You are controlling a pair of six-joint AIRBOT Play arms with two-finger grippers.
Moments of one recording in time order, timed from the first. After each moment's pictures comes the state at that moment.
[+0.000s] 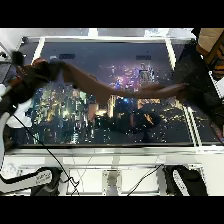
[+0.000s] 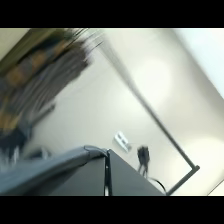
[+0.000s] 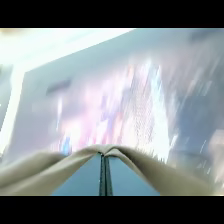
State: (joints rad) left arm 0.23 -1.31 1.09 -0.47 -1.54 -0.60; right arm -0.09 -0.49 0.83 -1.36 0.66 1.72
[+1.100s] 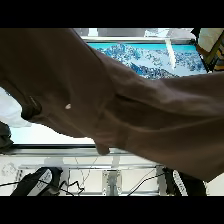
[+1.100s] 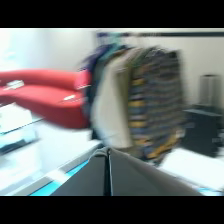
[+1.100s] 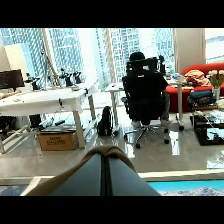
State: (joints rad) left arm 0.27 -0.94 2.06 0.38 -1.21 -1.08; right arm -0.09 -0.41 1.69 -1.37 1.07 1.64
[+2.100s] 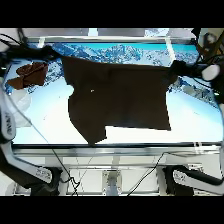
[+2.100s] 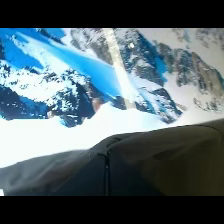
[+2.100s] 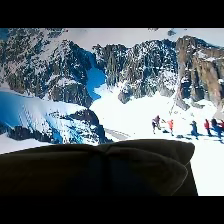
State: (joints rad) left arm 0.18 -1.77 1.88 0.71 -1.18 -1.14; right arm -0.09 -1.33 1.30 -1.33 0.67 1.65
